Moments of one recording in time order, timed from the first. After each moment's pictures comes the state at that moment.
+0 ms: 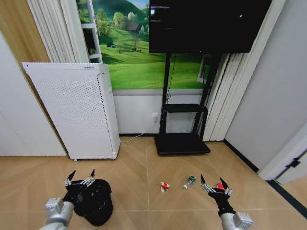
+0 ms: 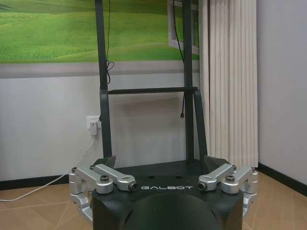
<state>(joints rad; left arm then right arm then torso) 1.62 -1.41 -0.89 -2.16 -0.28 0.22 0.12 -1.69 1.61 0.86 2.11 0.19 0.02 -0.15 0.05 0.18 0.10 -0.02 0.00</state>
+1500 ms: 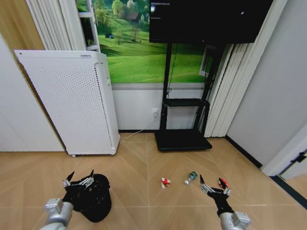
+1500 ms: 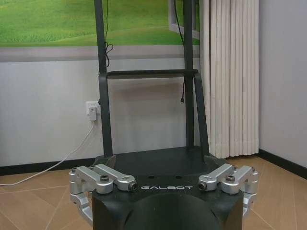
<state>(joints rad) 1.63 -1.42 -0.89 -2.19 -0.25 0.25 0.01 -1.68 1.61 0.86 2.08 0.18 0.01 -0.14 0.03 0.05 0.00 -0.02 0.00</state>
